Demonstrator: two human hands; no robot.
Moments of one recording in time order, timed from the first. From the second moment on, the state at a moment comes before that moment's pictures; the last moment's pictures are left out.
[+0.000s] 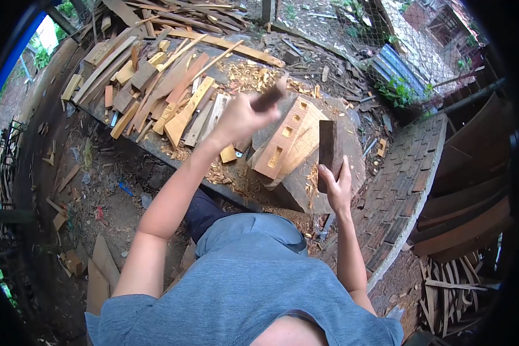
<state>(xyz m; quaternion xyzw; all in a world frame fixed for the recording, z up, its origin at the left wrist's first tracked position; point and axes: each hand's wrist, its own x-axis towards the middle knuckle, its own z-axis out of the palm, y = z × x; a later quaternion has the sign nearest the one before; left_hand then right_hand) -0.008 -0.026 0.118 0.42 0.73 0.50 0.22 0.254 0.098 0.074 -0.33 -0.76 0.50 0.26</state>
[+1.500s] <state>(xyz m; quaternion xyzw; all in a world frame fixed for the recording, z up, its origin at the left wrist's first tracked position) -0.038 0.036 0.092 0.50 0.73 0.45 0.13 0.218 0.127 0.020 -0.45 -0.80 0.37 0.16</state>
